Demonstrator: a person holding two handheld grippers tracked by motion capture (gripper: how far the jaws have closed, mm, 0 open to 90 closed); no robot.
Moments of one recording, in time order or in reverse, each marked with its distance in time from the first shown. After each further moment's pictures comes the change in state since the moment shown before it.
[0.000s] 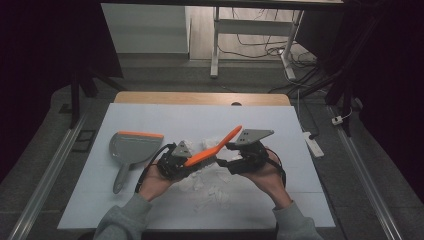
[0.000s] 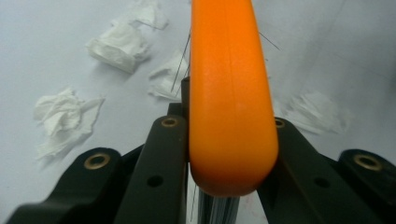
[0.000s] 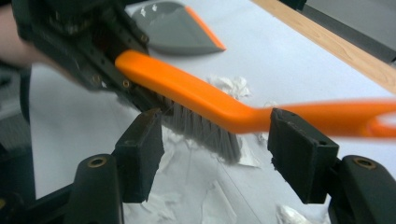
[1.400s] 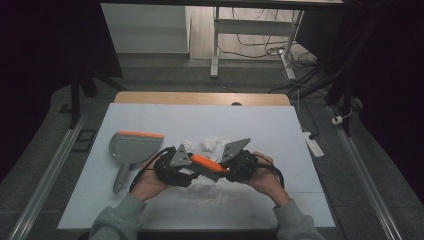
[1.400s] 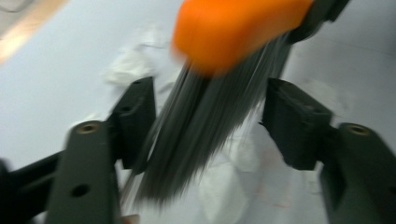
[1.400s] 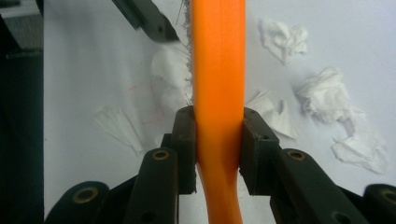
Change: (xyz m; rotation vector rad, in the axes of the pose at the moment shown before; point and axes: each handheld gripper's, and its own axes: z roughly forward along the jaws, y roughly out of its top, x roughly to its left) left arm -0.010 -0.009 -0.026 -0.075 0.148 0.123; right arm 0.006 -0.012 0.025 0.217 0.138 -0.197
